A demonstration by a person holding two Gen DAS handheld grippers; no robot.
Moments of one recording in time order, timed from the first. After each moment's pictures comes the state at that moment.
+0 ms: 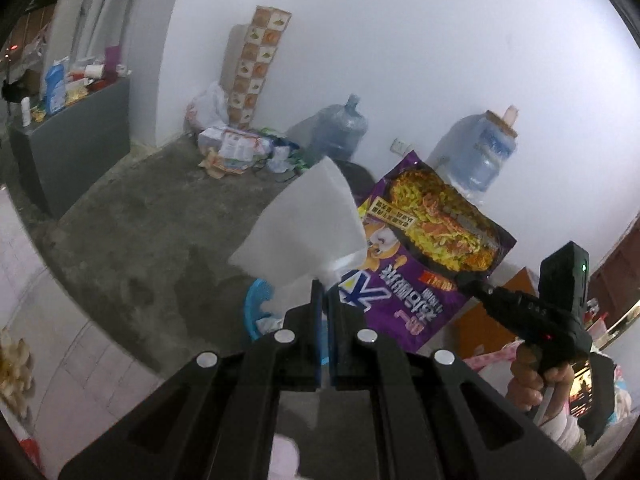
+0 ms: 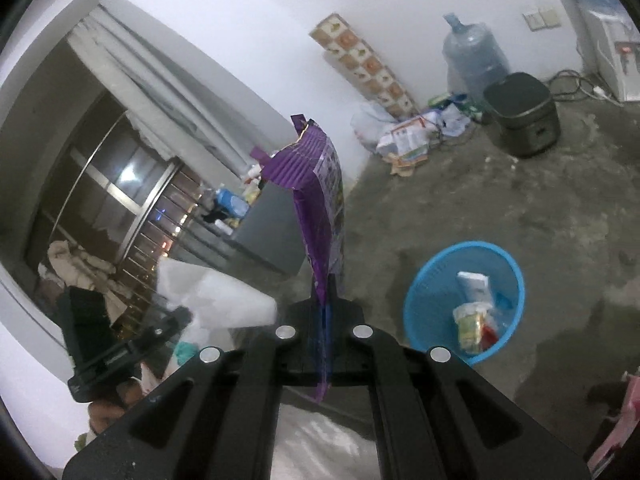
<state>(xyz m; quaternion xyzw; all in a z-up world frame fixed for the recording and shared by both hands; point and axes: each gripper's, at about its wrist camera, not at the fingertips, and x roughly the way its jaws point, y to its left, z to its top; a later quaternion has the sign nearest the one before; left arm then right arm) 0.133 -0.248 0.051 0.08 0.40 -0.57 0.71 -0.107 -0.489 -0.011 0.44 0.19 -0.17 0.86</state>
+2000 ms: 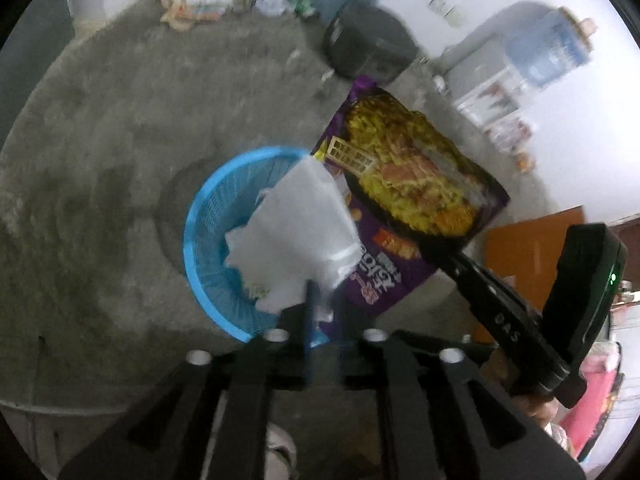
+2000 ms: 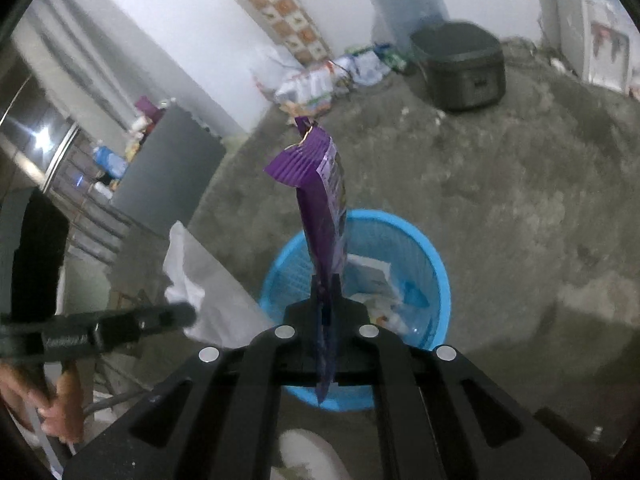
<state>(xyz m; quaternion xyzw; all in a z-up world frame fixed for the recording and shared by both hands) 0.144 -0.485 -0.170 0.23 0.60 -0.51 0.57 -0.067 -0.605 -0.188 0.41 0.34 -0.29 0.79</state>
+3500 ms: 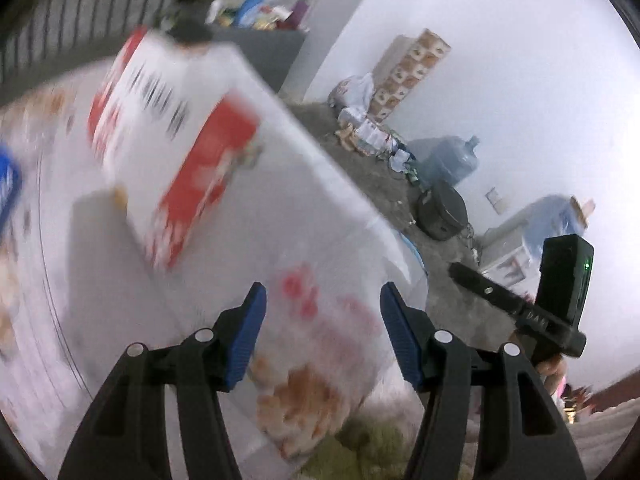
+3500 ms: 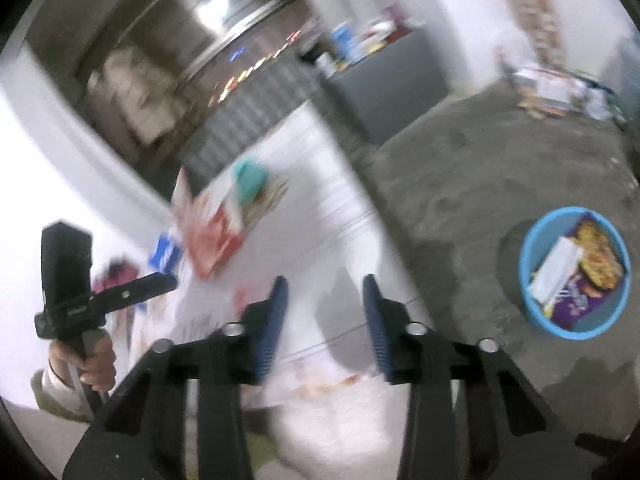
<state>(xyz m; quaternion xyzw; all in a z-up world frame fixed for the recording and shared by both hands) 0.150 0.016 -0.001 -0.06 0.51 -0.38 0.77 0.010 -0.317 -0.025 0.24 0.41 0.08 0.88</state>
